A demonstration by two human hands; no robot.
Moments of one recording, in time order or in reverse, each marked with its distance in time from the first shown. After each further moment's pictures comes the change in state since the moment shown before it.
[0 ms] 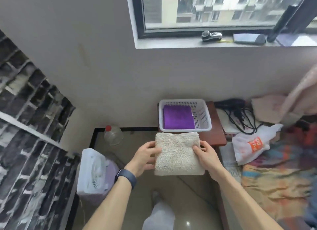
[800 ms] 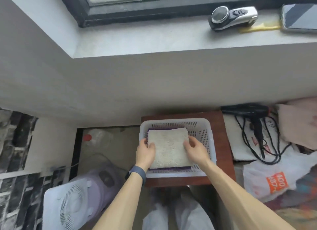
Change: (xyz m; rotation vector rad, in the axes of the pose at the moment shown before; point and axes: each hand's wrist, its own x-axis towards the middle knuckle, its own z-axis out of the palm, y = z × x) left_hand 0.327 0.096 0.051 0.357 0.452 -0.158; right_hand 0.354 0.003 -0.012 -0.228 -0.119 0.218
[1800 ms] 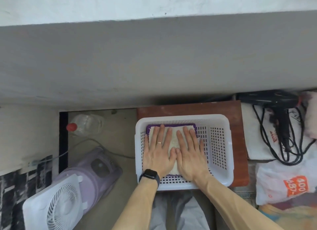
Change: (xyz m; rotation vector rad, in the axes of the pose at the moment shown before) left_hand 0.082 -0.057 0.064 0.939 0.056 0.669; right_hand 0.046 0.045 0.072 -0.815 0.062 -0.373
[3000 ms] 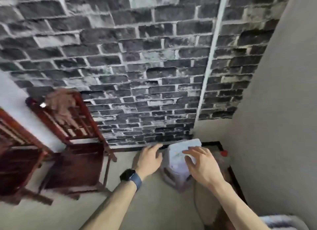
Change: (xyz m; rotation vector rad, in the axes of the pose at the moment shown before) left_hand -0.582 -0.024 -0.161 -0.593 0.756 -1.328; right_hand -0.334 -0.353 -0.096 -0.105 -0.276 -1.488
